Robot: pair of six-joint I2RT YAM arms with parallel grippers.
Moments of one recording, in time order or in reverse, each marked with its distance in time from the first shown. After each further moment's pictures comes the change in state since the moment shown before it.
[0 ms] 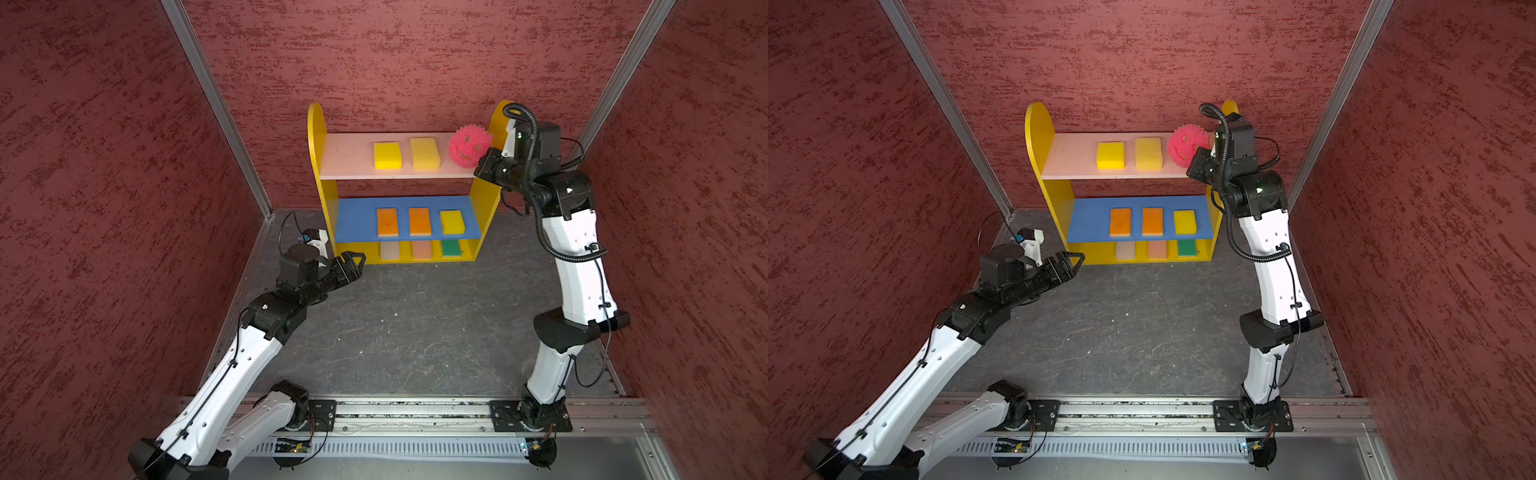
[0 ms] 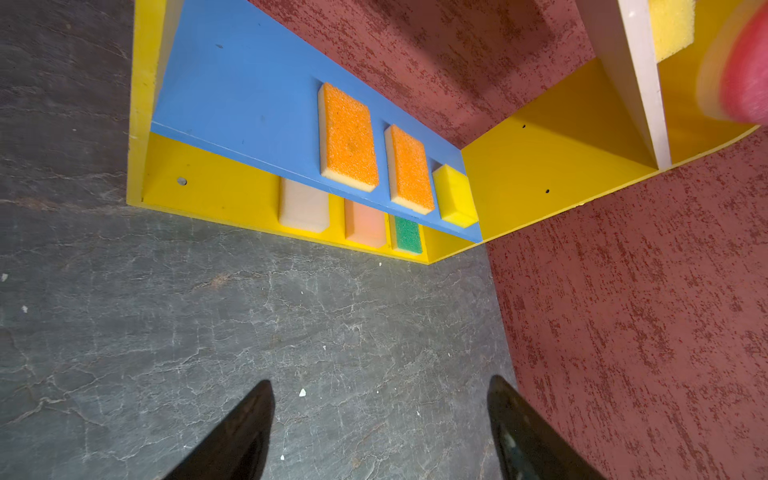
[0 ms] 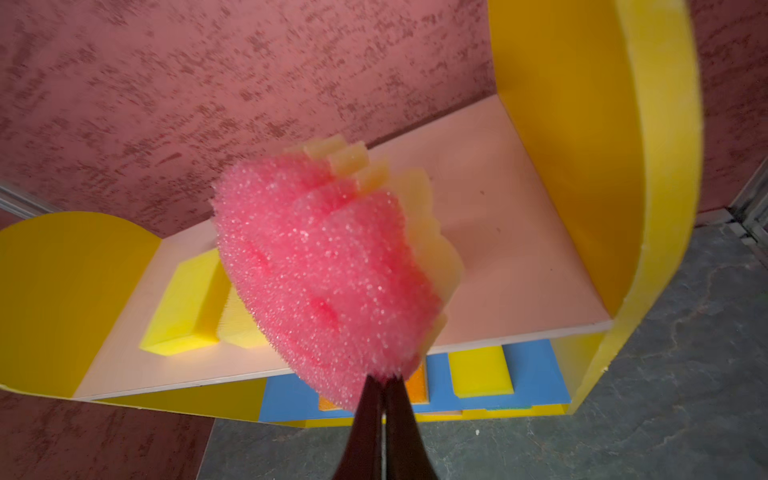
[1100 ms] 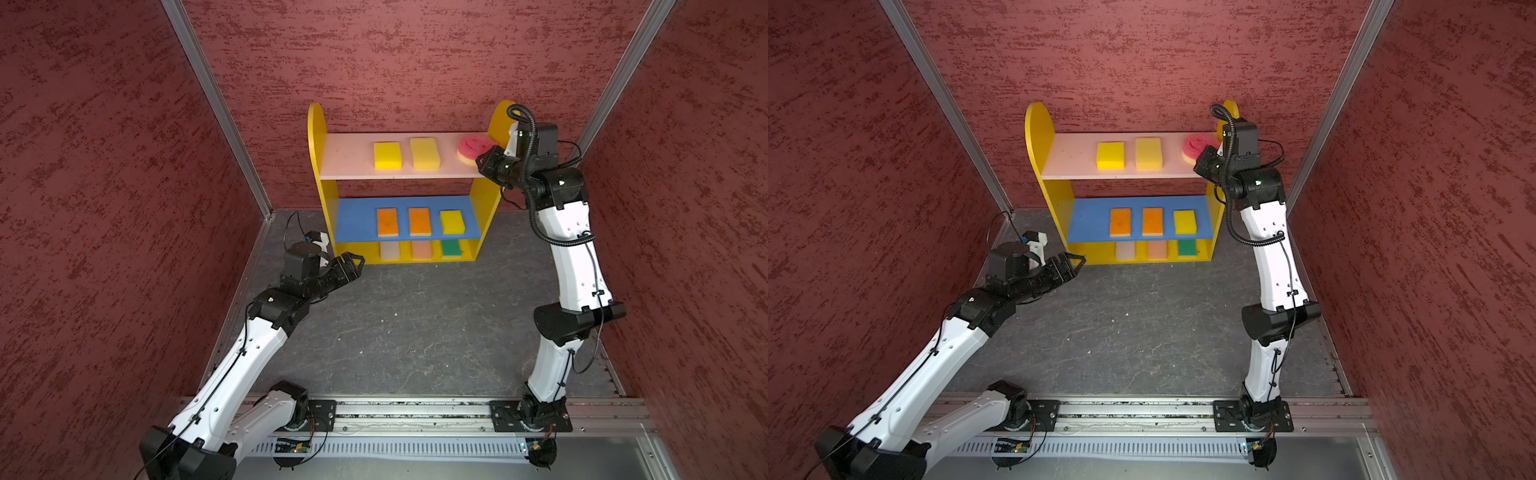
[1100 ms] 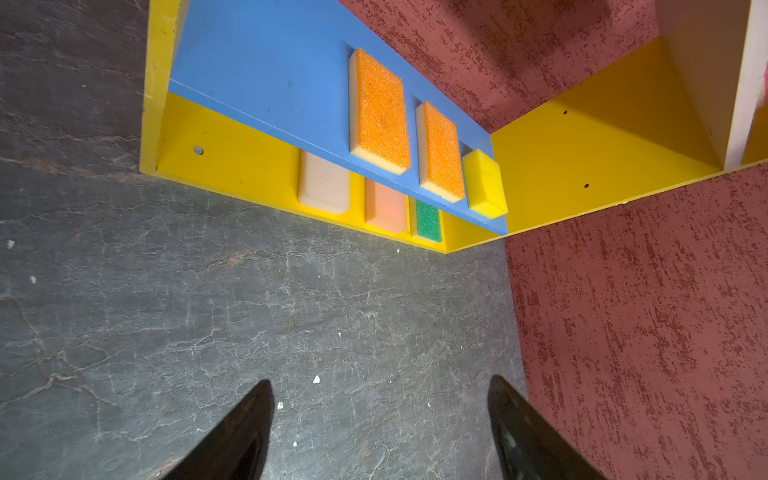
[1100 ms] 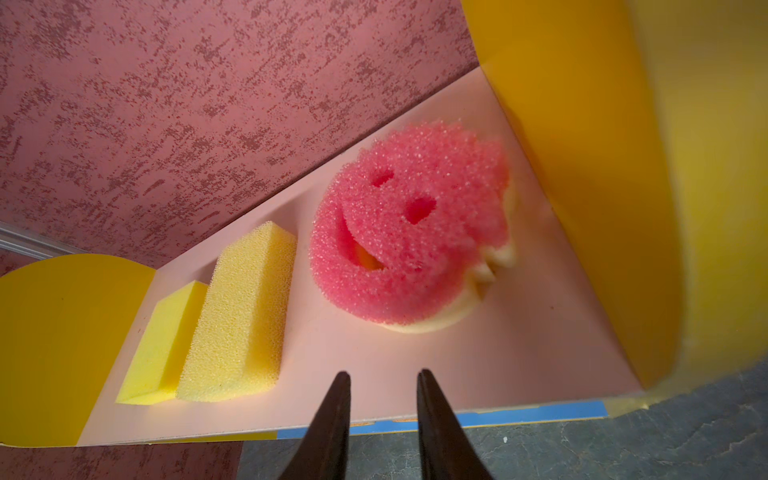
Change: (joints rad) left arm 0.047 0.053 -0.026 -0.002 0.061 -0.008; right arm -0.094 0.043 -0.019 0.072 -0.127 0.100
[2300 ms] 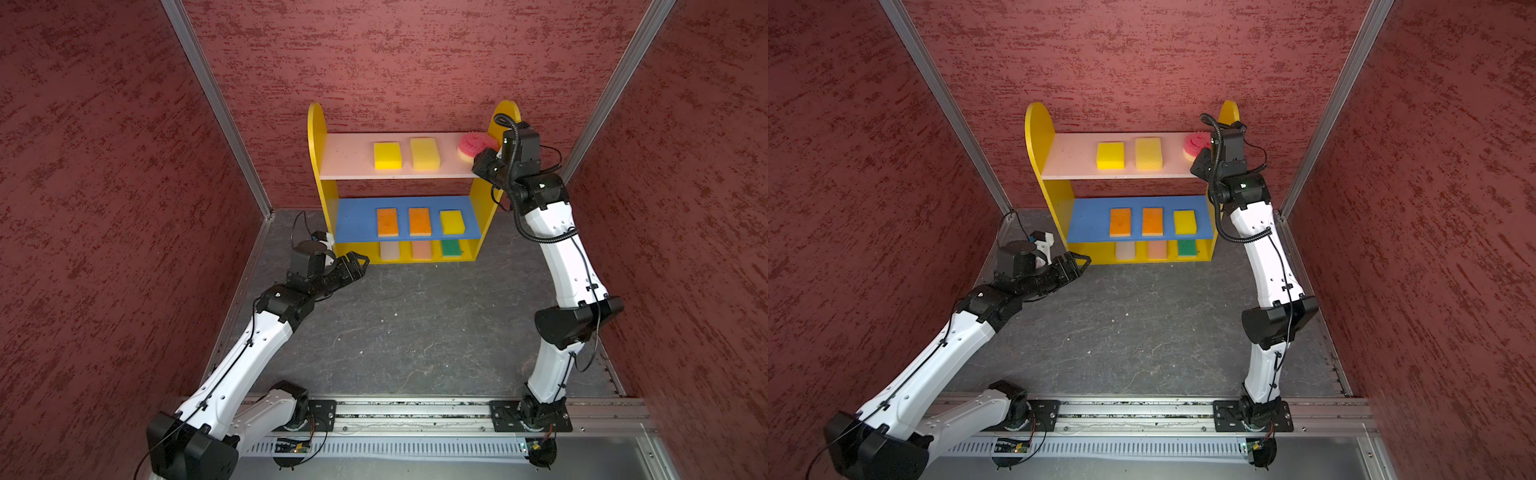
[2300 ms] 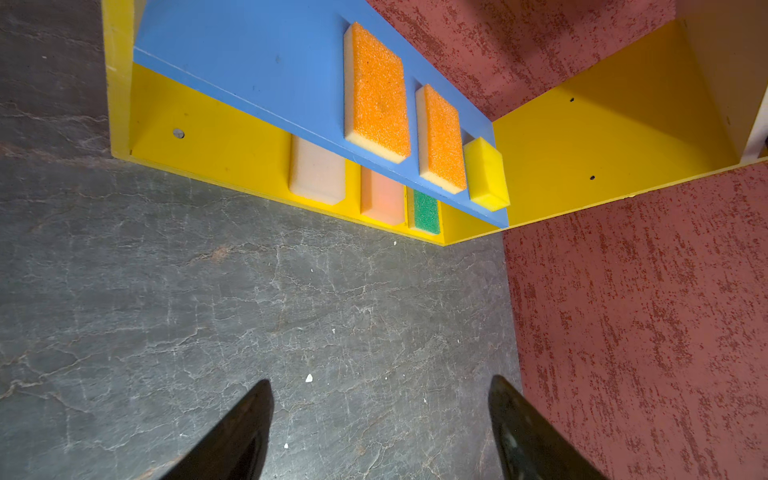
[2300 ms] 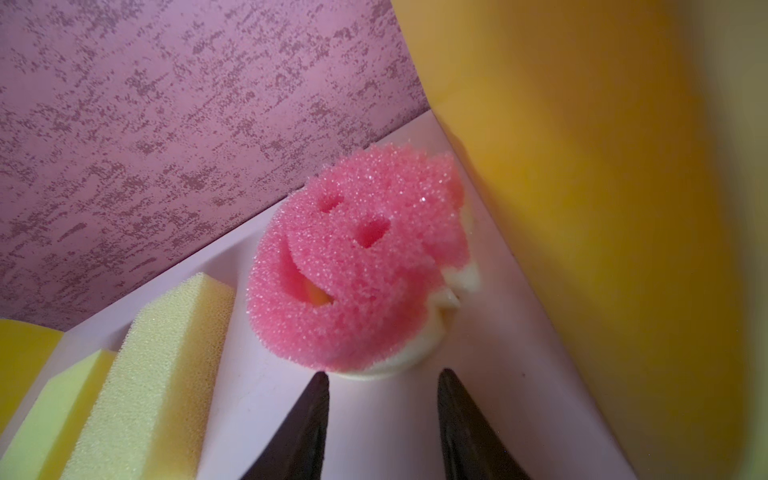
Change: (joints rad) left arm -0.013 0.048 -0.017 0.046 0.029 -0.018; right arm 0.048 -0.031 -0.194 0.204 0.220 -0.011
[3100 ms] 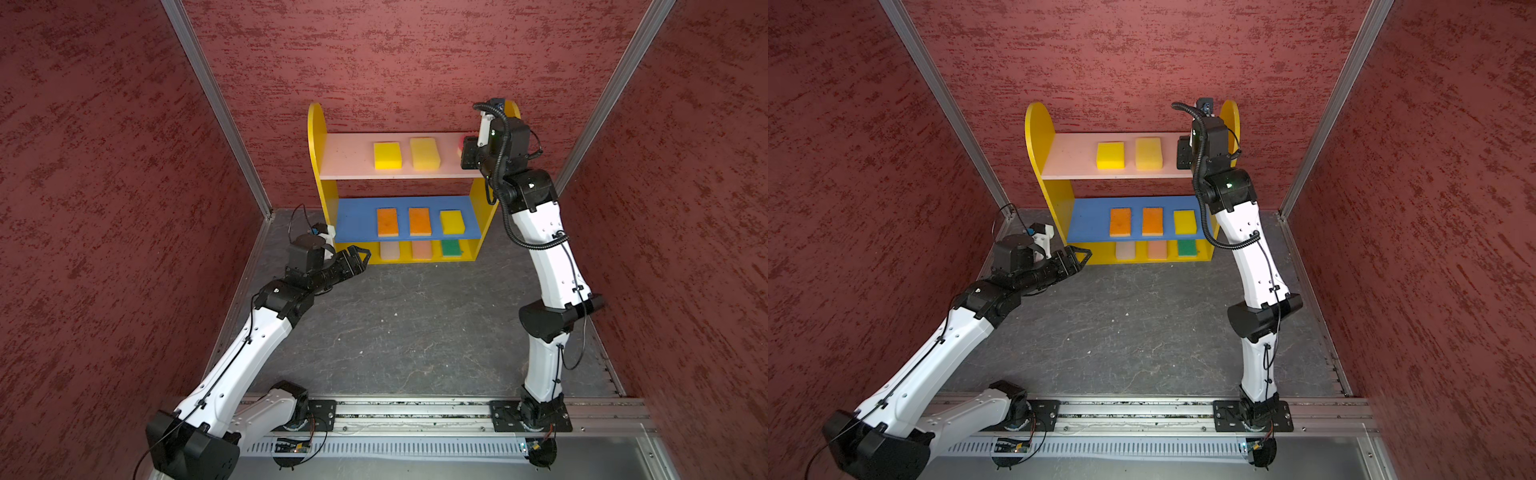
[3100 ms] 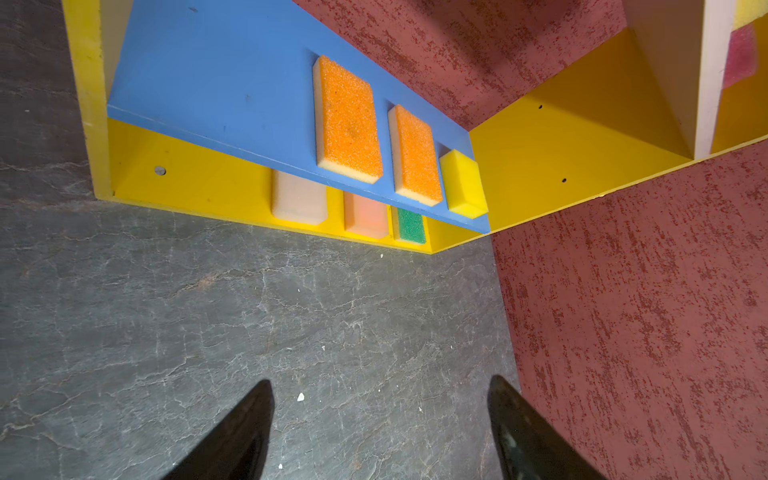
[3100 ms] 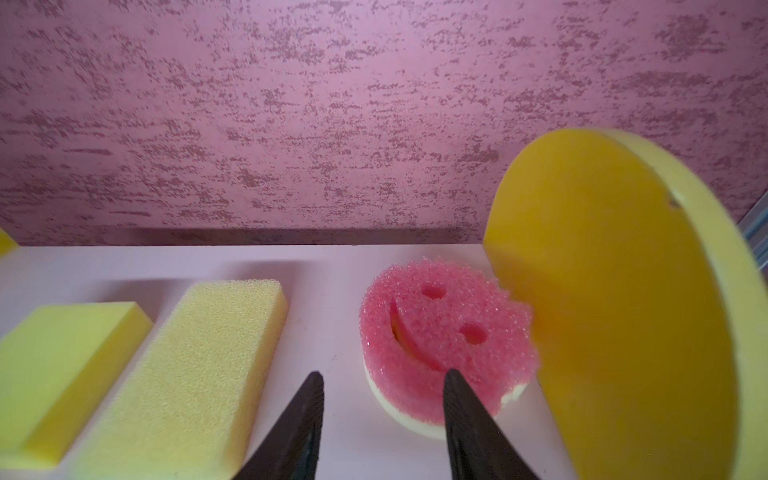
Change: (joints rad) left arm -0.001 0.024 0.068 -0.005 -0.005 0.049; right arm 0.113 0.128 0.267 0.031 0.185 -0.555
